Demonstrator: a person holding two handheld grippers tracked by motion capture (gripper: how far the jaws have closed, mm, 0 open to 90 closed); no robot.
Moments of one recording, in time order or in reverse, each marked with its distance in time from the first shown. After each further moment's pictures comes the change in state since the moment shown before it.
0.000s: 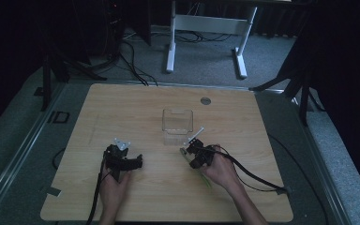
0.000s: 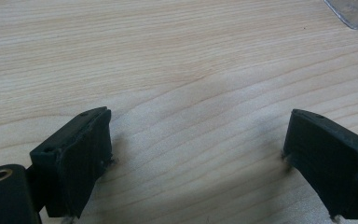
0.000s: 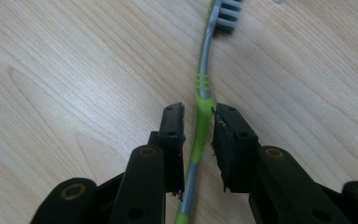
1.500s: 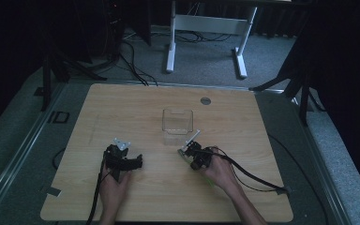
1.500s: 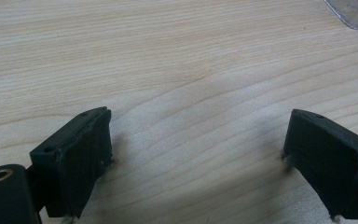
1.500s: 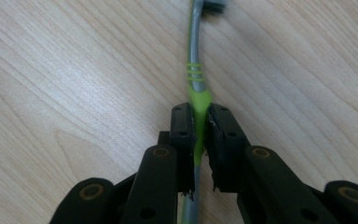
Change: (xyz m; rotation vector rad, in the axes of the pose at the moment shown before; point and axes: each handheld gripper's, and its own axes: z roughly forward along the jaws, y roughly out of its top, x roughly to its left) left arm 0.000 0.000 0.000 0.001 0.000 0.002; right arm 0.003 0.000 0.013 0.045 -0.039 -0.026
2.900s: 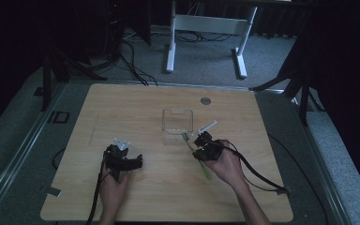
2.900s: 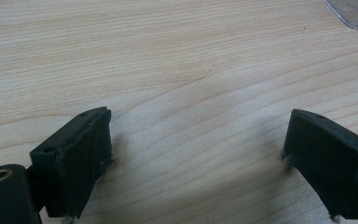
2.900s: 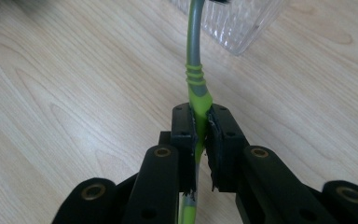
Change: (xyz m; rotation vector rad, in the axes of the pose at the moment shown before) left arm 0.000 0.000 0.000 -0.001 0.000 0.000; right arm -0.016 -0.008 -0.054 -0.231 0.049 0.058
